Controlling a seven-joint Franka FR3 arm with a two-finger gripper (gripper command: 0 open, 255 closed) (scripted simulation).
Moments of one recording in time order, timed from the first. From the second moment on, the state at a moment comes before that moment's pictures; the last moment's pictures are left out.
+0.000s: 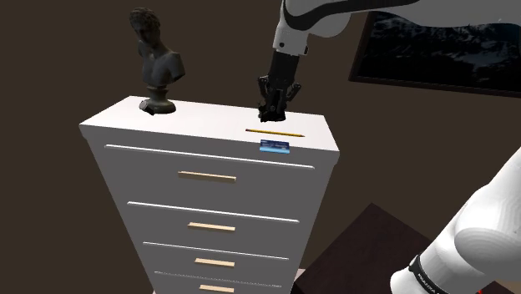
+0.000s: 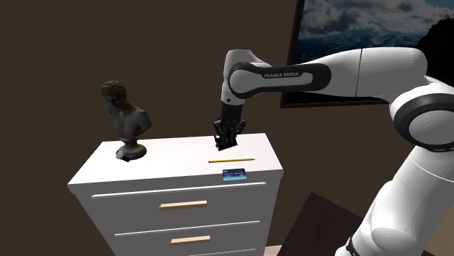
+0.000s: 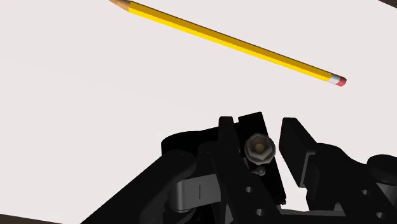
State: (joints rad) arm -0.06 -0.01 0.16 -1.78 0.16 1.80 0.54
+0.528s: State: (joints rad) arm -0.06 -0.01 0.16 -1.77 0.16 1.78 0.54
